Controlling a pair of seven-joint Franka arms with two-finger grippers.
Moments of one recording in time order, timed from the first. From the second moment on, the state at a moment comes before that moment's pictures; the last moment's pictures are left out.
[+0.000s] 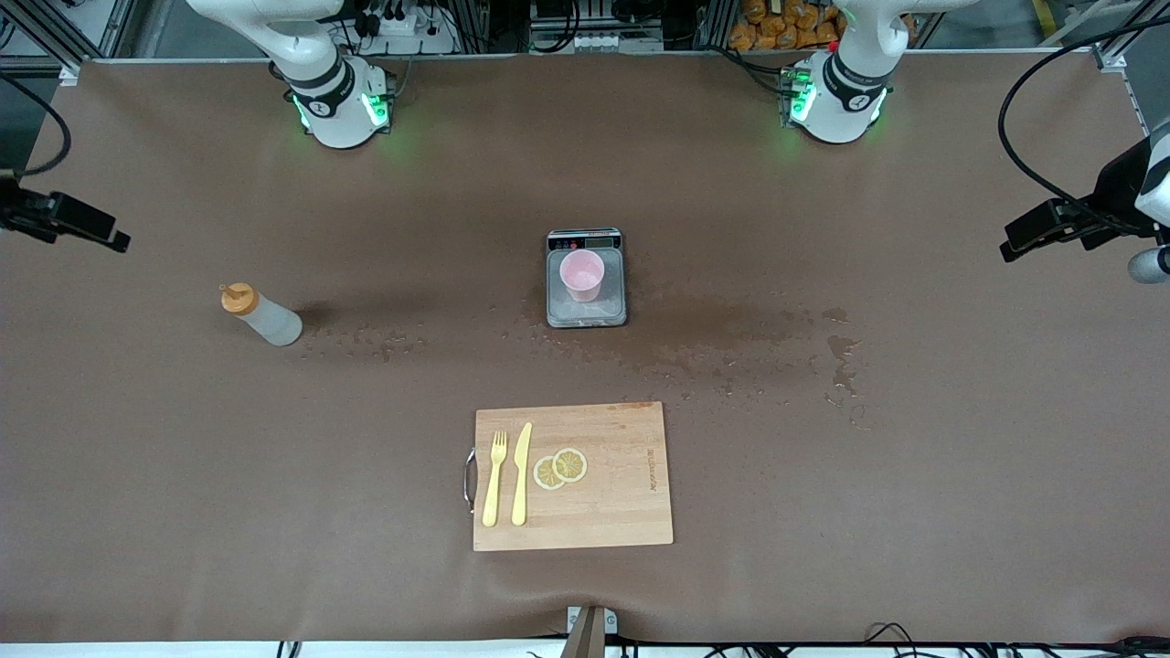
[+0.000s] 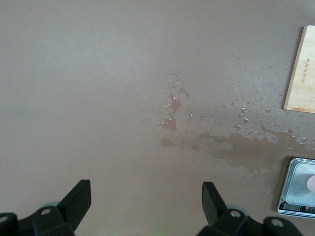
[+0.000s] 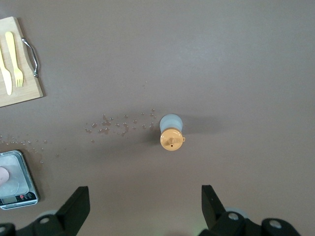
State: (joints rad) left arm 0.01 0.03 -0.06 -1.53 -0.01 1.54 -0.19; right arm 0.00 -0.02 -0.13 -1.59 0.06 1.50 0.05
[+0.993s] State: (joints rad) left arm 0.01 -0.01 -0.08 -1.52 -0.01 1.51 -0.14; right arm 0.00 0.04 -0.11 -1.49 0.02 1.56 0.05
